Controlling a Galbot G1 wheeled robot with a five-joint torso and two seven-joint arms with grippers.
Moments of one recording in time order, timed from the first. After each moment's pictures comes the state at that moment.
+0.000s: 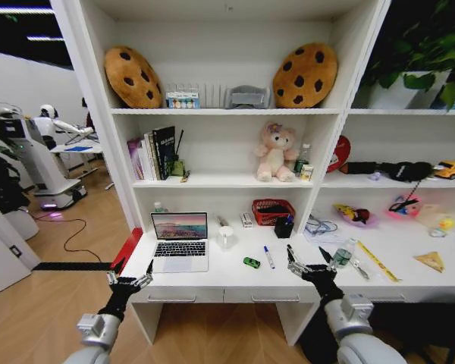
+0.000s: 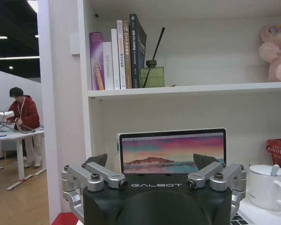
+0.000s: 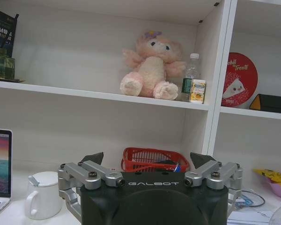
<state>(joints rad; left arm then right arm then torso) 1.67 -1.40 -0.78 -2.13 -0.24 -0.02 0.19 -1.69 1.31 0.68 2.39 0.19 -0.29 0.09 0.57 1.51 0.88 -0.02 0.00</state>
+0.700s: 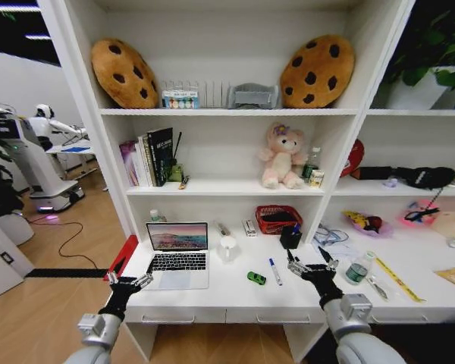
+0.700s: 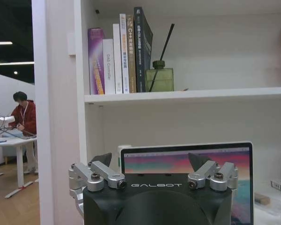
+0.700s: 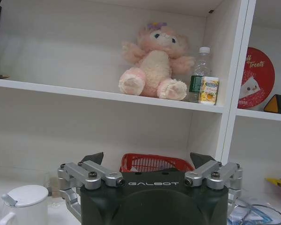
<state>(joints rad) 1.61 -1.41 -0.78 -2.13 -0.23 -0.01 0.17 -1.68 1.31 0.68 2.38 0.18 -0.28 0.10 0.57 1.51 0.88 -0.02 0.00</state>
